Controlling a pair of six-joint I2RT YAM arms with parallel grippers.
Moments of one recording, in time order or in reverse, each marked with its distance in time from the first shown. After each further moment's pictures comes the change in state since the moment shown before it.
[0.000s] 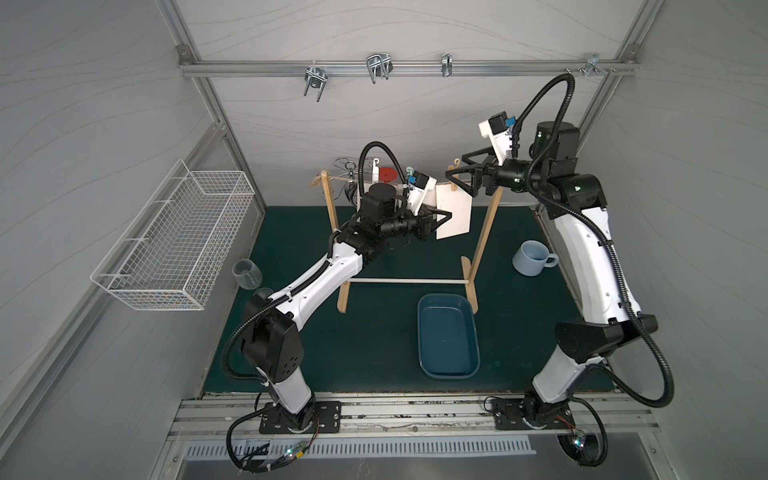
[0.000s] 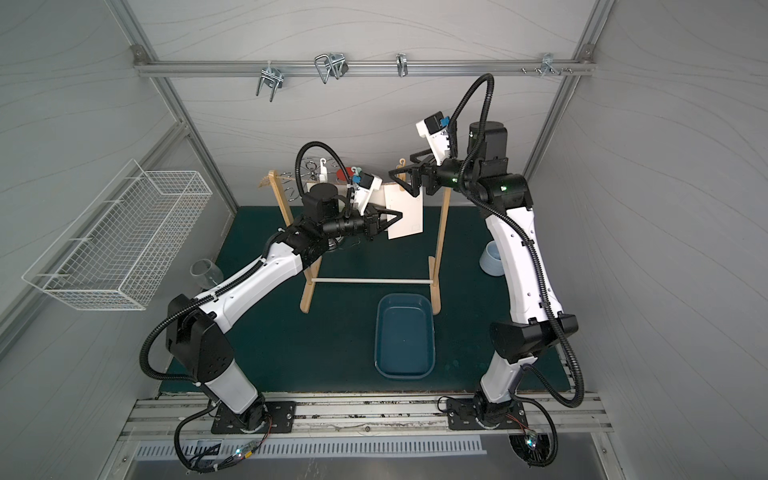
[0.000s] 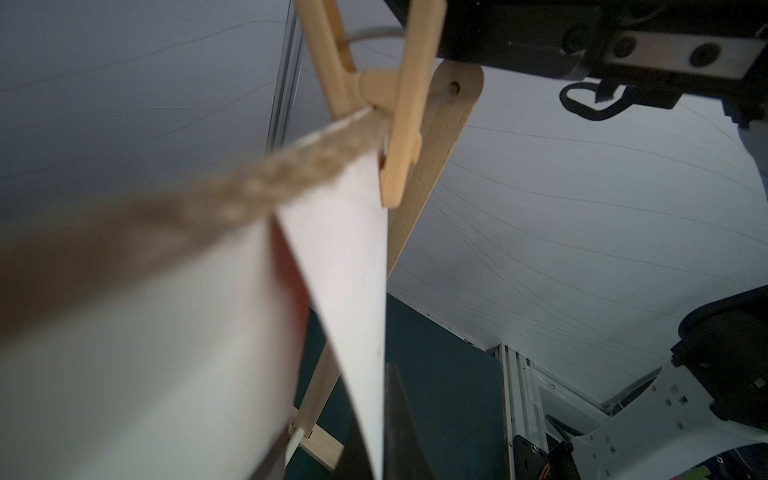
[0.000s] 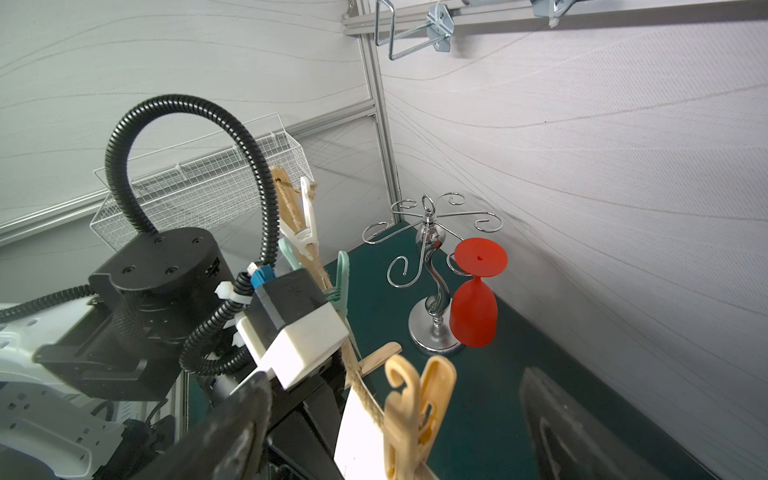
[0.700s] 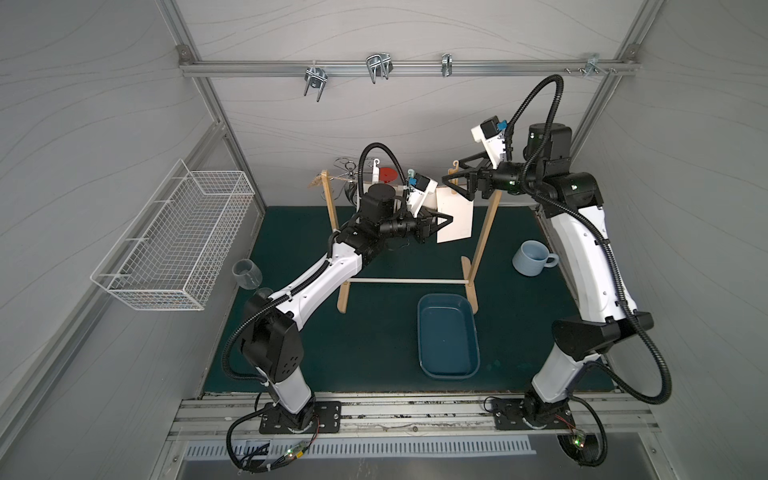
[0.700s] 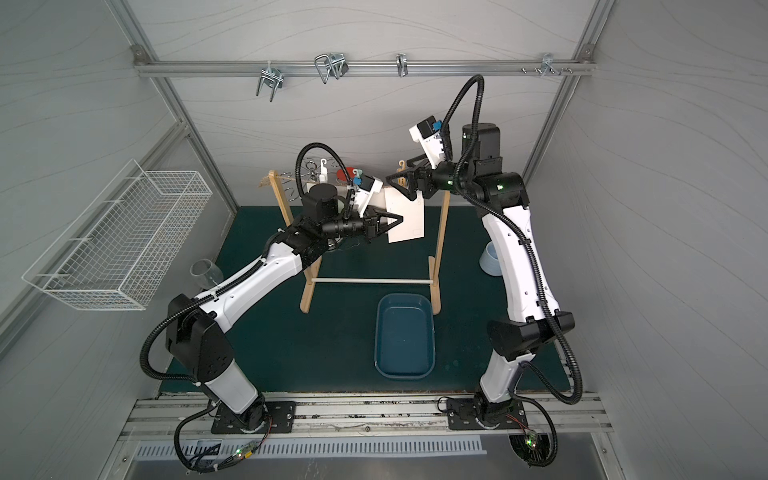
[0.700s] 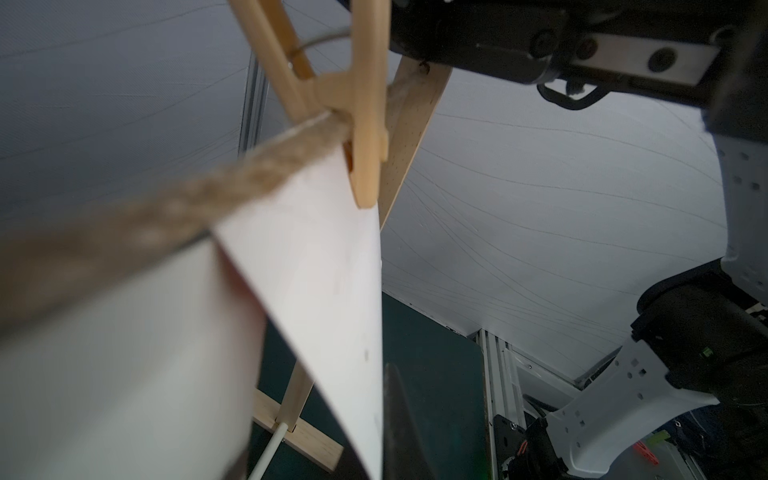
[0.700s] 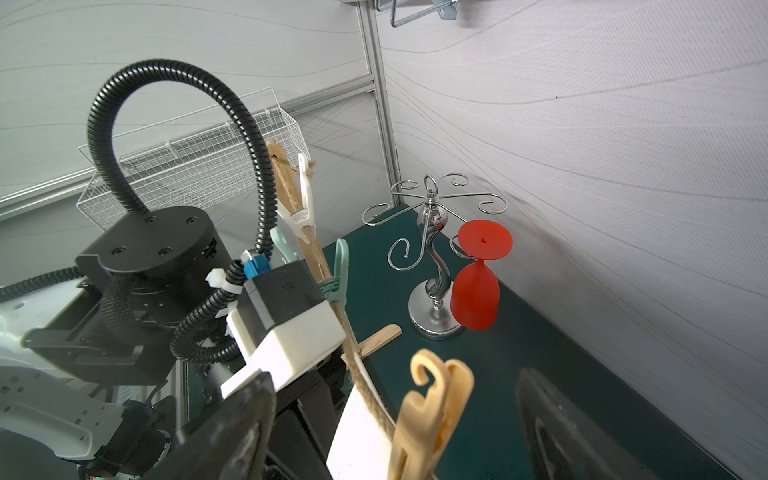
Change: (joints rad) left arm 0.004 0.000 -0.010 0.005 0.073 0.010; right arm 0.037 0.023 0.046 -0.084 0.048 -0.047
